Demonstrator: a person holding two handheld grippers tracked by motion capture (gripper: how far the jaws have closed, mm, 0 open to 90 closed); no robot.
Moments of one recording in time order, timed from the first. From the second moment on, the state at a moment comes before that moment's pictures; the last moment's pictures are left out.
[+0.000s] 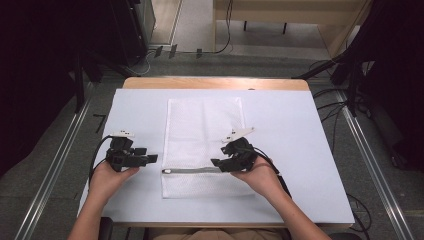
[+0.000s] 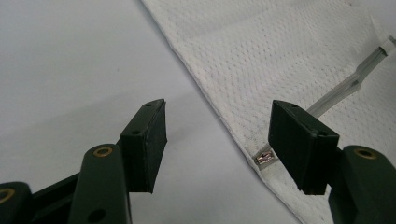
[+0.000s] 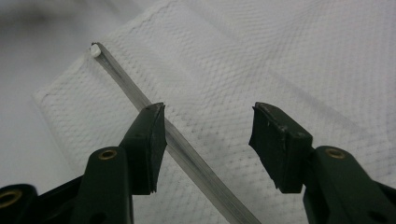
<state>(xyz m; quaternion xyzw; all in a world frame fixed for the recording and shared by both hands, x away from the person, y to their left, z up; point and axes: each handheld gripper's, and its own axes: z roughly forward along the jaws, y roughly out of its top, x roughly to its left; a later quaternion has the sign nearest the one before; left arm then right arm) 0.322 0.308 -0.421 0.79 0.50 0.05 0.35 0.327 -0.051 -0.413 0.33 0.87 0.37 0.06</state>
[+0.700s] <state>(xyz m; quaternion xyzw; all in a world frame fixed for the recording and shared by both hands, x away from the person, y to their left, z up) 0.323 0.309 -0.422 0.79 0.50 0.04 0.35 0.327 -0.012 -0.418 0.30 0.88 0.37 0.04</state>
